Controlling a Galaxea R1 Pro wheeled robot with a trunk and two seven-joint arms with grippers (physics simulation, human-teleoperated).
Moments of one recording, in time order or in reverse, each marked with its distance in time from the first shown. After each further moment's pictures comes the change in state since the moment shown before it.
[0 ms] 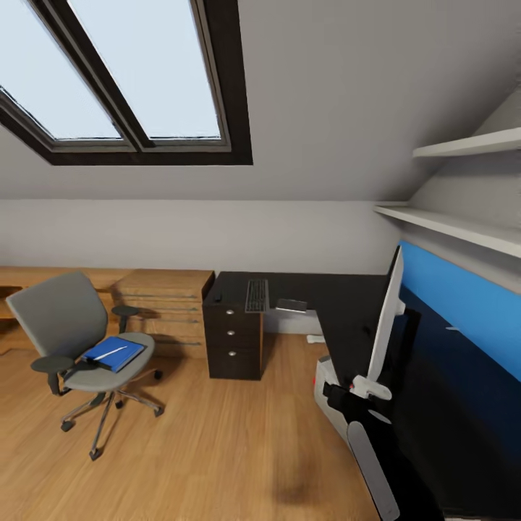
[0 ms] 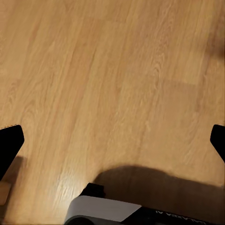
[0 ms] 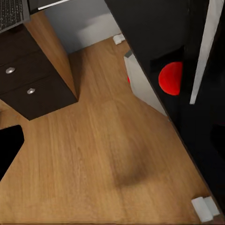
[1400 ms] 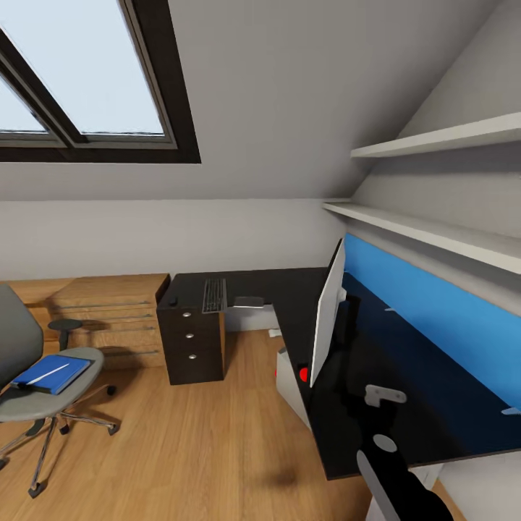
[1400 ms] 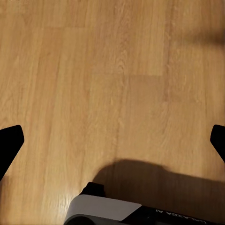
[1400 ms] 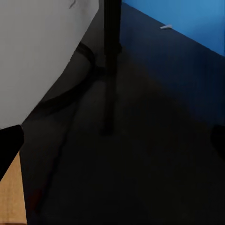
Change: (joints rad) left arm 0.000 0.000 -0.001 0.000 0.000 -0.002 0.000; right arm 0.002 -0.124 0.084 0.228 0.248 -0.360 0.063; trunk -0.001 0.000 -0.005
